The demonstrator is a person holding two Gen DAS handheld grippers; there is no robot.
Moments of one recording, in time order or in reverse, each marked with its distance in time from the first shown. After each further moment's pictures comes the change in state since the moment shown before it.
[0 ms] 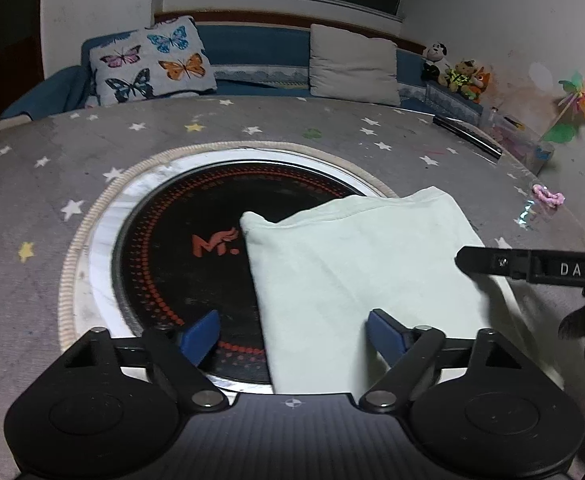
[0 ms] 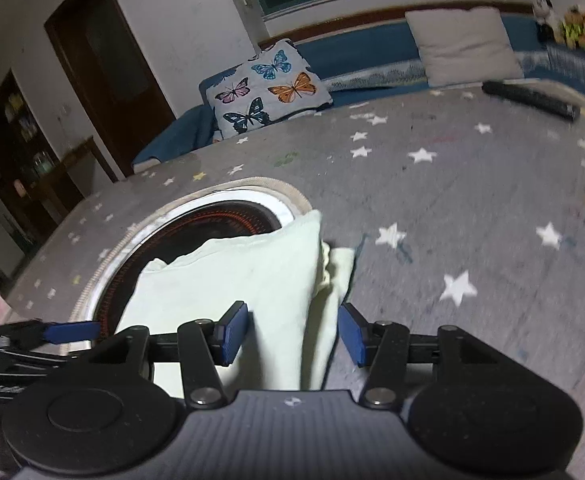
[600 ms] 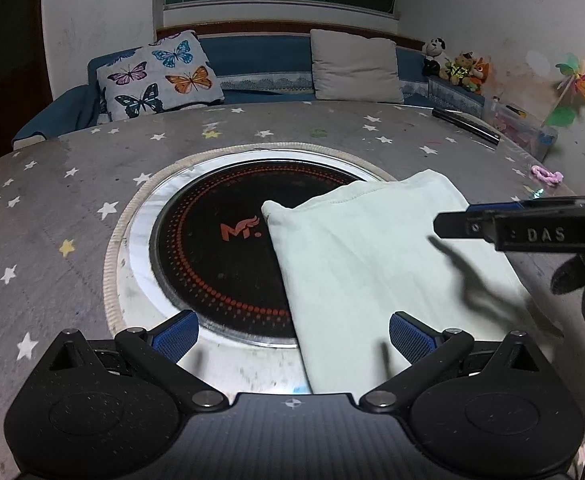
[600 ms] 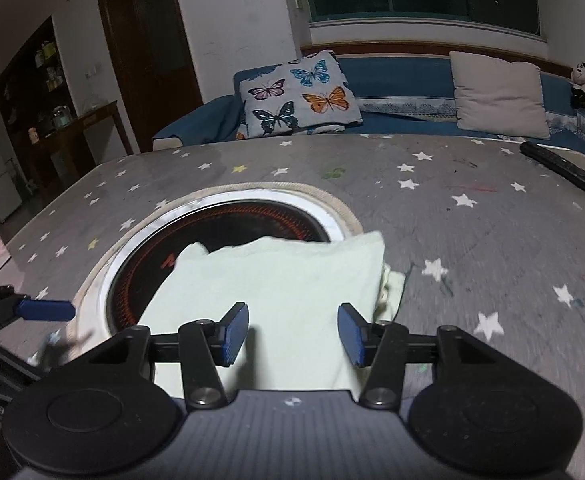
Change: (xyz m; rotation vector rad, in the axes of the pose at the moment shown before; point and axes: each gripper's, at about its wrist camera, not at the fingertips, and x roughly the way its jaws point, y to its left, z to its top) left arm -0.031 -0.001 -0.017 0.062 -0.023 0.068; right arm -0.006 0.055 -0.001 -0.221 -0.022 -0.037
